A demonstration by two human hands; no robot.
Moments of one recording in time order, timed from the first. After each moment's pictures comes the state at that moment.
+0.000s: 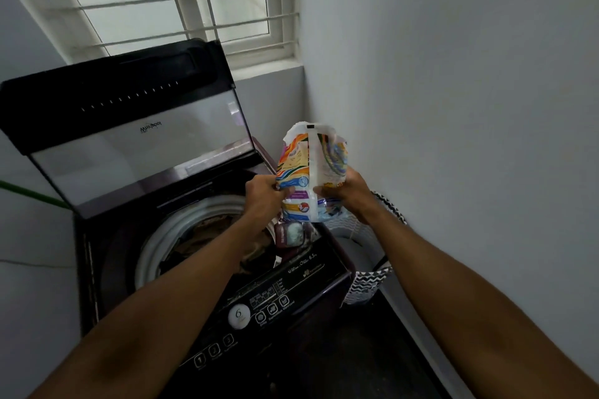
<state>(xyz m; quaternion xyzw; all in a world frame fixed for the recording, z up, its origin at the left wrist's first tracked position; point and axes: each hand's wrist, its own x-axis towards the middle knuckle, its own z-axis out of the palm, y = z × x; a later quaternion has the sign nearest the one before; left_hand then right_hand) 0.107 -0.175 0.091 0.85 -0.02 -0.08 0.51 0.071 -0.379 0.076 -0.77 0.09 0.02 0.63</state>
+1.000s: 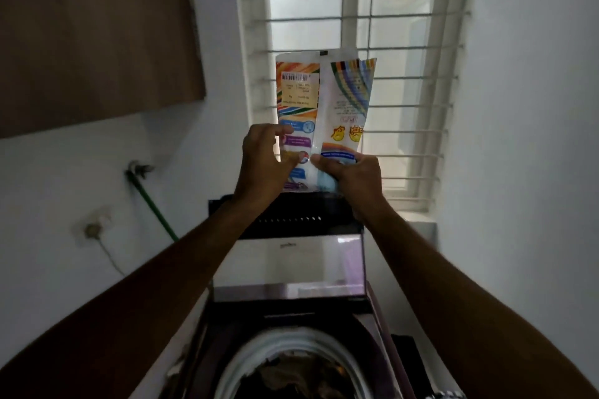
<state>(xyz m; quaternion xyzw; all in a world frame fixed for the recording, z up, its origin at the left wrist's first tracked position) 0.134 -0.027 0.395 0.81 -0.05 0.41 0.41 0.169 -0.188 0.376 -0.66 -0.19 -0.12 0.72</state>
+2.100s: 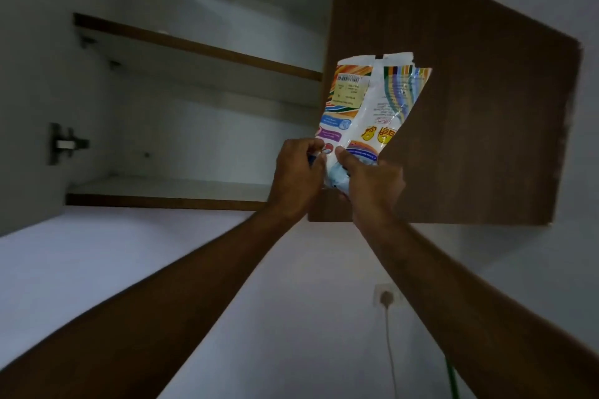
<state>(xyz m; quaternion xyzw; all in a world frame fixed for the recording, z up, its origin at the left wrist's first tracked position) -0.154 0.147 0.543 0.68 0.30 0.66 0.10 -0.053 0.099 0.556 -0.44 -0.42 0.17 0.78</state>
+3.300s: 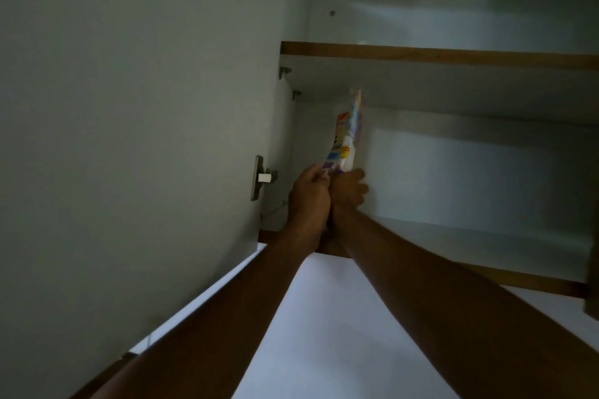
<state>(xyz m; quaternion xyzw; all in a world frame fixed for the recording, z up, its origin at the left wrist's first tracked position) -0.423 0.252 0.540 0.45 0.43 0.74 0.25 -0.401 0.322 0.566 -0.50 -0.54 0.28 0.62</state>
